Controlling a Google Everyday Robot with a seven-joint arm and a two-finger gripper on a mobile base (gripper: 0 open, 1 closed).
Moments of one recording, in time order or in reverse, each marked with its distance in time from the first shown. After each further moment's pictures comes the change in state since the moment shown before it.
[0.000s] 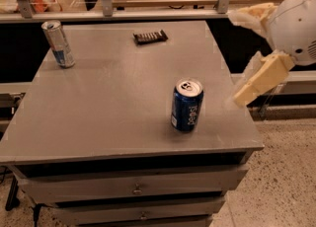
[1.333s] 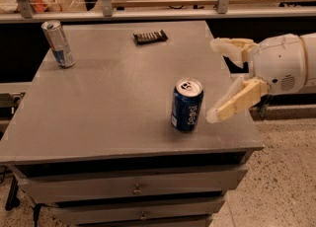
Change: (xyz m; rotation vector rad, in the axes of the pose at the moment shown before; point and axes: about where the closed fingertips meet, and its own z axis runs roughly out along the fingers) arm 0.016 0.013 0.045 -0.101 -0.340 0.144
